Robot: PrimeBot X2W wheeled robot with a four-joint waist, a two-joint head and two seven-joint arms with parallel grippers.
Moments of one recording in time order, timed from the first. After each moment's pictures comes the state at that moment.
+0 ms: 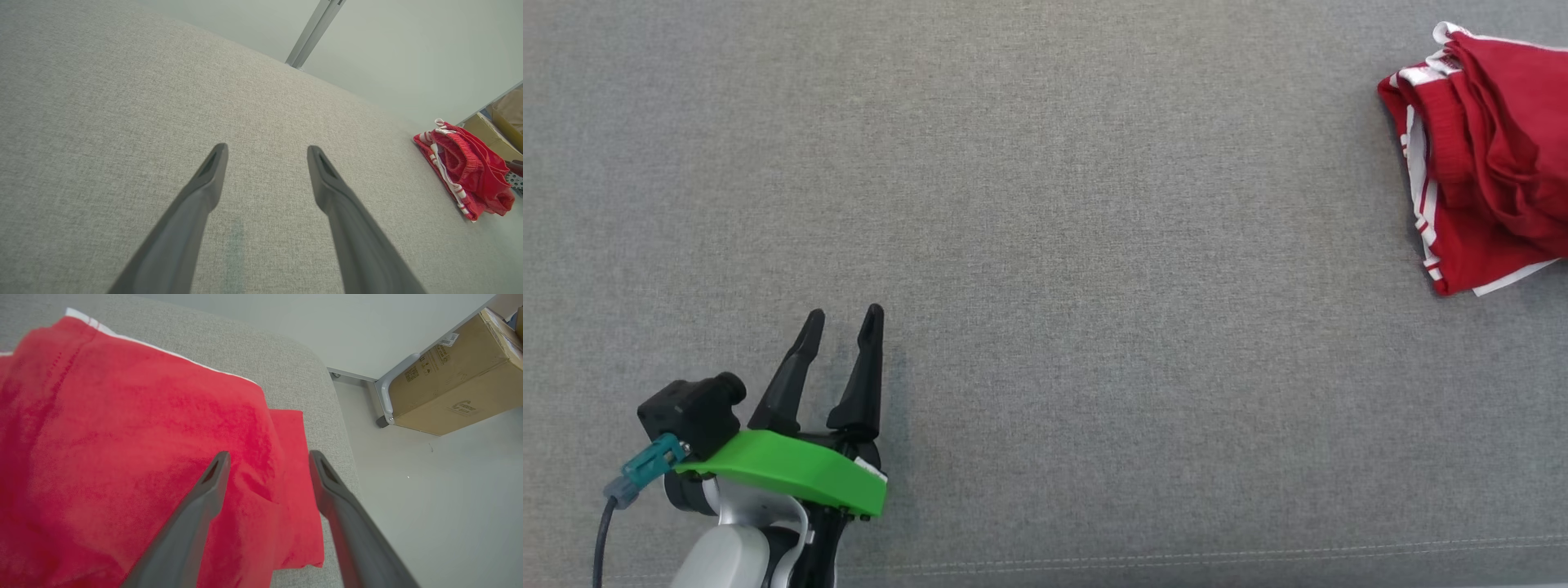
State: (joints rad) left arm -0.08 0.18 -0.35 -0.10 -0.74 0.12 -0.10; right arm -0.95 -0.72 1.02 0.98 0.86 -0.06 0.02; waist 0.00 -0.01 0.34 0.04
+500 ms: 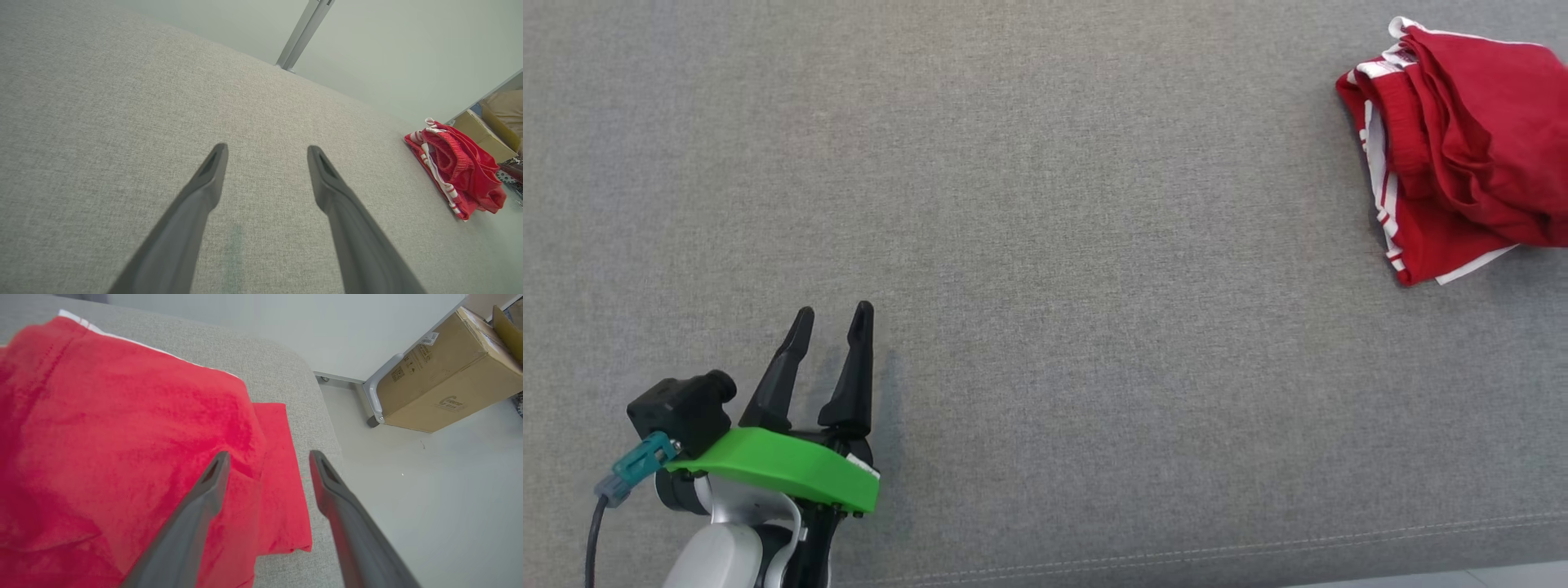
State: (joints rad) left arm -0.08 0.18 -0.32 -0.11 -0.73 0.12 -0.09; right arm -0.94 -0.67 1.01 1.02 0.86 -0.07 -0.05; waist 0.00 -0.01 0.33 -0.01
